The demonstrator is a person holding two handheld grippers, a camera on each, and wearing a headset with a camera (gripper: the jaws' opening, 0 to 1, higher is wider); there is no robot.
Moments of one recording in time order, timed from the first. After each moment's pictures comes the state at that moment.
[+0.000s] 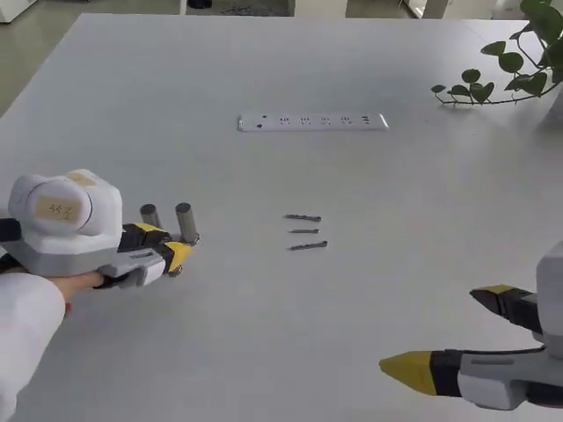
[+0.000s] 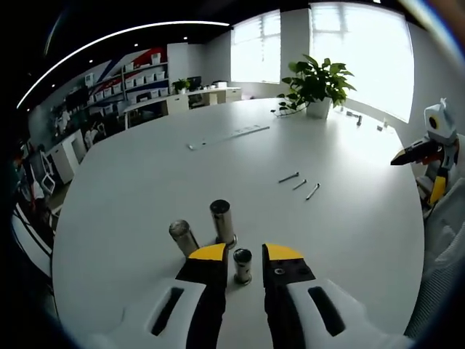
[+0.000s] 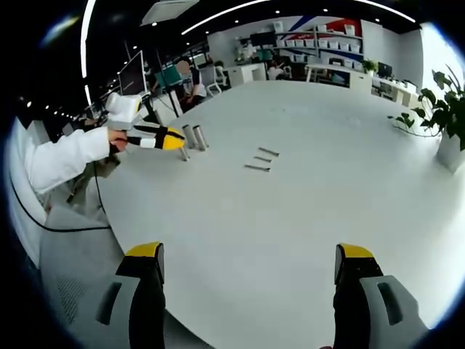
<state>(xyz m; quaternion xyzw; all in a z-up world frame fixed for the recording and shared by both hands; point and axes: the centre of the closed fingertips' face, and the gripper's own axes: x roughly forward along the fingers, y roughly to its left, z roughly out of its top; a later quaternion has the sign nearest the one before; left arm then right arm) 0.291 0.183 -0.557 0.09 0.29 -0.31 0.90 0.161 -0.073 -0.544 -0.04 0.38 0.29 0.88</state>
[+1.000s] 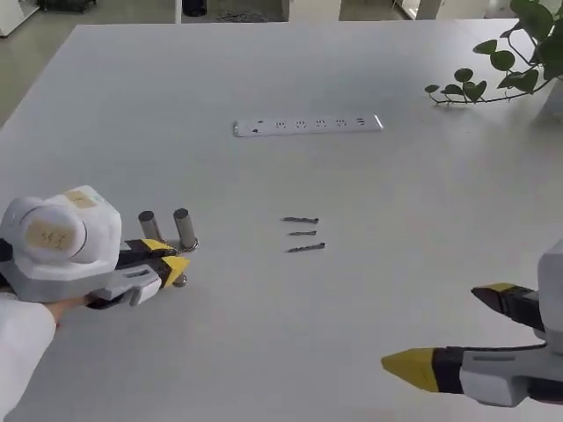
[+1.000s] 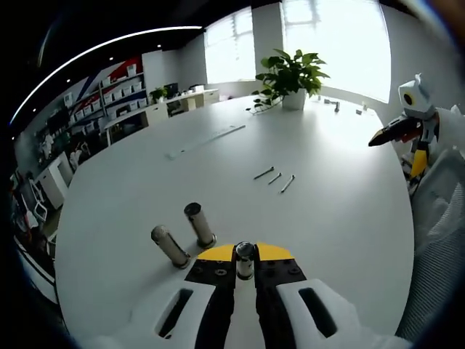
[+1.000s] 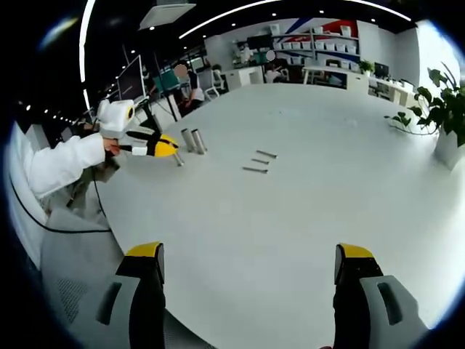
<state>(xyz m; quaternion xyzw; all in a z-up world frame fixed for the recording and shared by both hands) 0.255 0.160 -0.543 0.13 0.26 -0.39 0.87 0.162 -0.077 -0.542 -0.03 0.38 0.29 0.88</state>
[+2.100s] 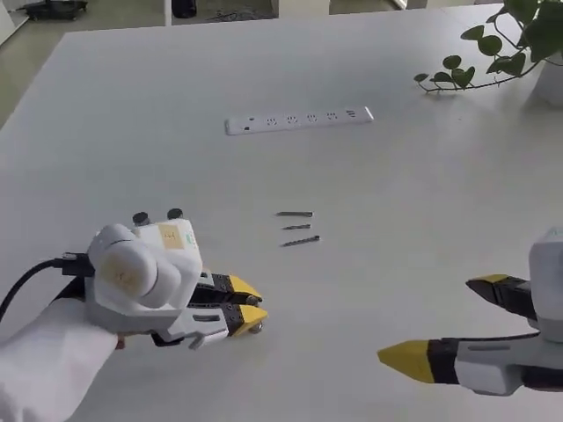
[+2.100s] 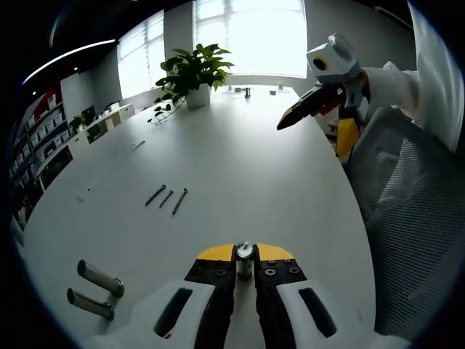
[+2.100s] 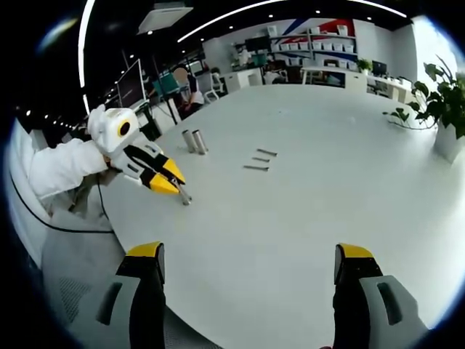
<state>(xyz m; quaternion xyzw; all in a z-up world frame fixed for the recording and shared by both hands) 0.192 0.070 -0.568 0.21 0.25 -0.57 0.75 0.155 -0.078 -0.544 -0.02 0.37 0.28 0.88</state>
